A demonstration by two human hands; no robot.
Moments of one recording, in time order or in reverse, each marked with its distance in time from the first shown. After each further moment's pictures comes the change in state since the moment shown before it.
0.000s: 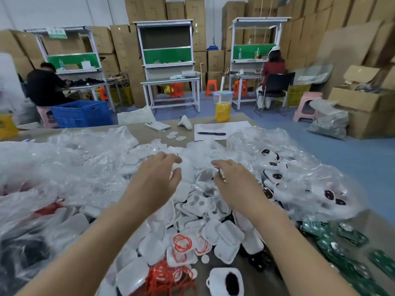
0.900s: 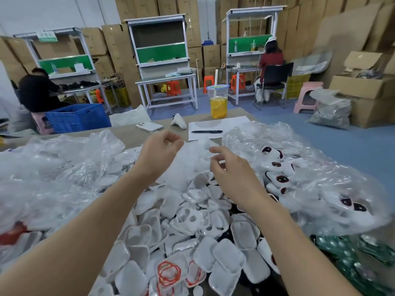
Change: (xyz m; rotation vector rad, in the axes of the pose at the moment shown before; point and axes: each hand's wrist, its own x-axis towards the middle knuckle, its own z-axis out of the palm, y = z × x) left_hand 0.111 -0.008 0.042 -0.457 0.165 -0.103; right_hand 0.036 0.018 -0.001 0.426 0.076 0.096
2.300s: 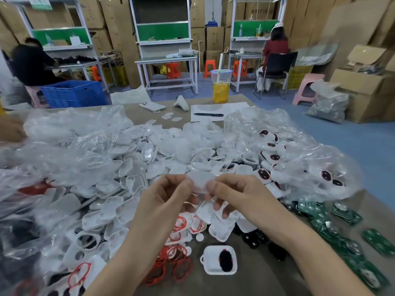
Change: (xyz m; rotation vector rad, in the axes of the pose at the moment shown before) left_hand -0.198 0.045 -0.028 -0.798 -0.089 -0.360; right_hand -0.112 -0.023 -0.020 0.564 -0.359 0.124
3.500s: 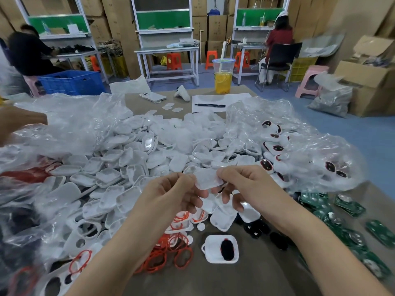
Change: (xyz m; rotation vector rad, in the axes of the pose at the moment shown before) left_hand 0.000 0.003 -0.007 0.056 -0.137 -0.134; right_hand 0.004 0.006 -0.004 -0.015 -0.005 0.037
